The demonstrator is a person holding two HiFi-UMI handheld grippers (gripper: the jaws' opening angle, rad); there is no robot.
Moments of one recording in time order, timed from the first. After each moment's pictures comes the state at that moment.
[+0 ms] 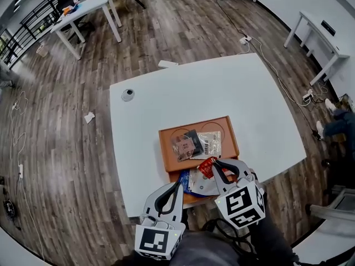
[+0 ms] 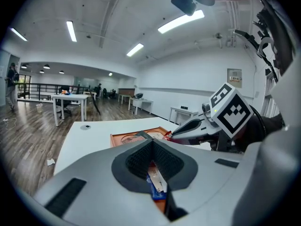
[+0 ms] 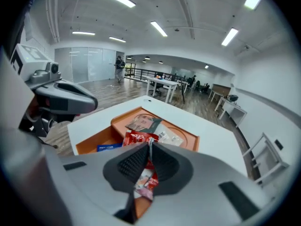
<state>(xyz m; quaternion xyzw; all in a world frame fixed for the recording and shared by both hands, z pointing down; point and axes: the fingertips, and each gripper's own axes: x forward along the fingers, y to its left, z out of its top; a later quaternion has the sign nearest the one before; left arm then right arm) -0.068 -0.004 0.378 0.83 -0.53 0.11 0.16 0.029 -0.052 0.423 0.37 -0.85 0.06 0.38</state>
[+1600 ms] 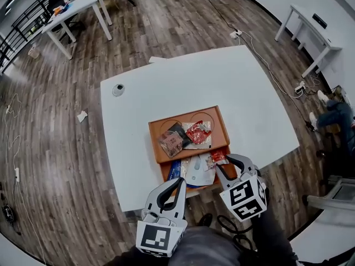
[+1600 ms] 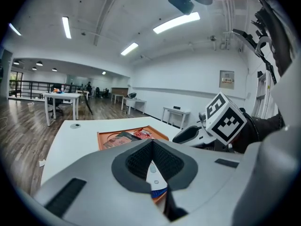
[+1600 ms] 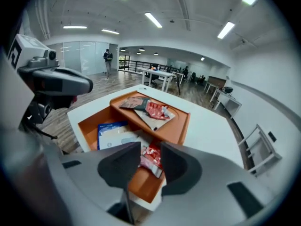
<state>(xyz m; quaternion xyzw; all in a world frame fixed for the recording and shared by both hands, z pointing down) -0.031 0.009 0.371 0.85 -0.48 0.11 0.17 0.081 -0.029 0.447 0.38 -0.82 0.09 0.42</state>
